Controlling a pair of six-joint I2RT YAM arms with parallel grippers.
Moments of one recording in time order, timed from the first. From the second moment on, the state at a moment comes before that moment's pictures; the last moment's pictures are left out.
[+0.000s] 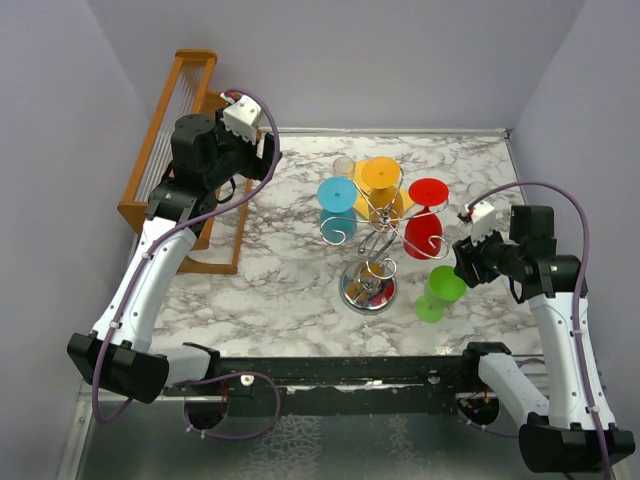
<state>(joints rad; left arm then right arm) -0.29 1.26 1.42 -0.37 0.26 0.13 -0.02 0.84 1.01 -1.06 -0.33 -0.50</state>
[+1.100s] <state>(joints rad) -0.29 1.26 1.42 -0.37 0.26 0.14 -0.02 0.91 1.06 -1.05 -0.03 -0.51</state>
